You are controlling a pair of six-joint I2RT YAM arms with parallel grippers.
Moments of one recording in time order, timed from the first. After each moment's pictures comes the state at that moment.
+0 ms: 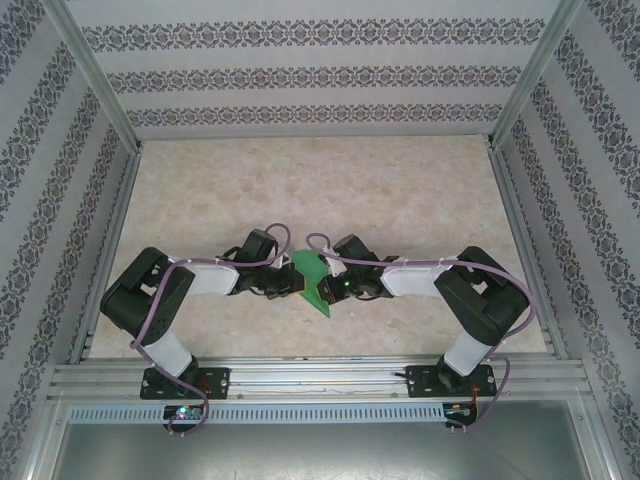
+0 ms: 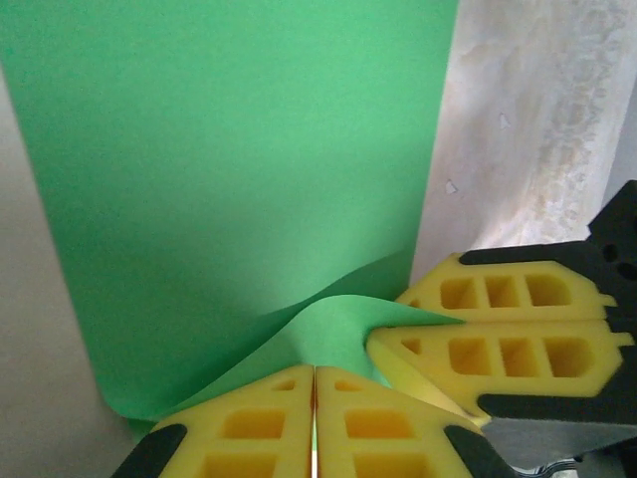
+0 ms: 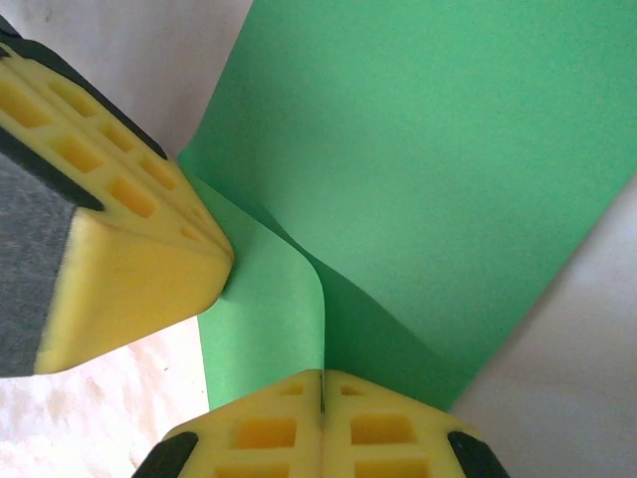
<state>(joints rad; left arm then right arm) -0.52 1.67 0.64 0.09 0.63 -0.78 0.73 1.68 0.71 -0.02 -0.39 0.41</state>
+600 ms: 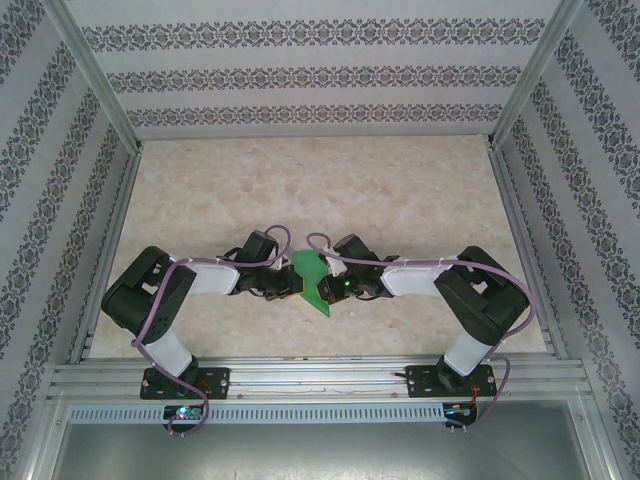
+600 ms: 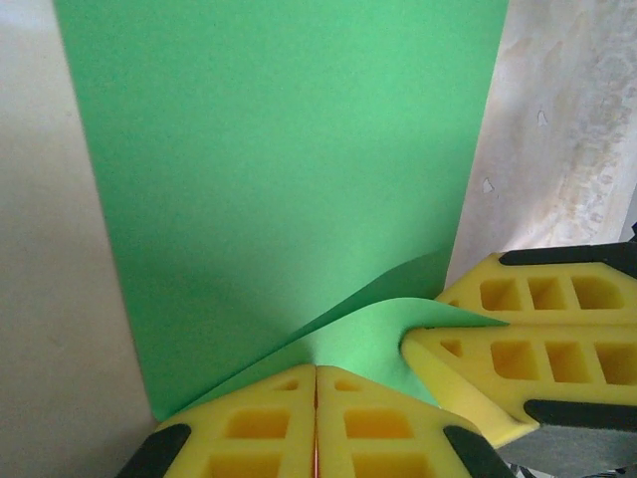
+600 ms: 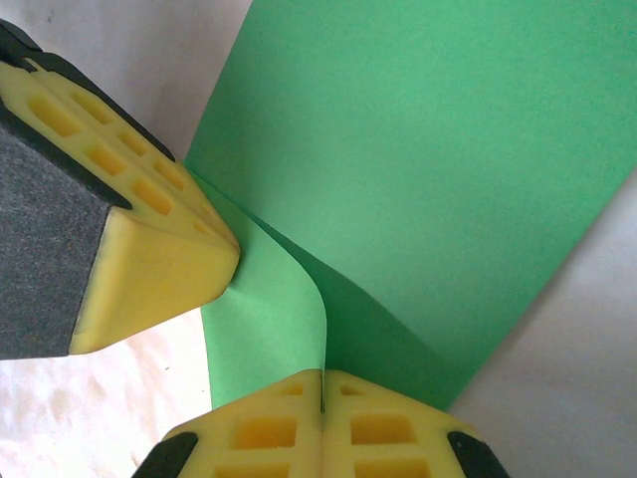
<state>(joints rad) -0.52 1.67 0.64 0.06 0.61 -0.76 0.73 1.68 0.71 -0.02 -0.40 0.41</state>
